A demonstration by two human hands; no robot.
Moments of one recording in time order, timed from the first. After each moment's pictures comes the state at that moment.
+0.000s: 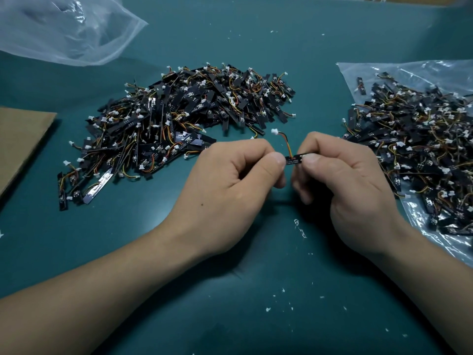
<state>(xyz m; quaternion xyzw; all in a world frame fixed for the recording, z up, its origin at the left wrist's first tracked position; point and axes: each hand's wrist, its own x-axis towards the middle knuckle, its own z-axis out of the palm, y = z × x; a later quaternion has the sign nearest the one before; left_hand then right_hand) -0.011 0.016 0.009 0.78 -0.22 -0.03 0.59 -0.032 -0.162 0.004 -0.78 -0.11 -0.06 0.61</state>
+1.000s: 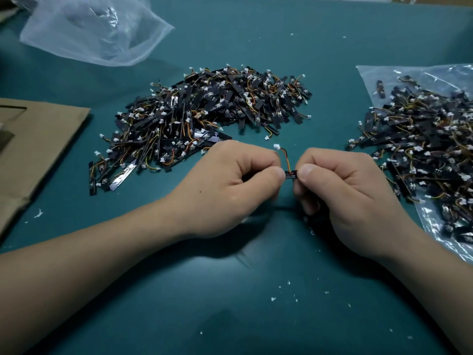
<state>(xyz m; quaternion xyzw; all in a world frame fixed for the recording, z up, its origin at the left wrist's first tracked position) -0.004 0.034 0.016 0.81 -0.30 -0.08 0.50 -0.038 -0.159 0.011 -0.83 -0.15 -0.02 0.54</state>
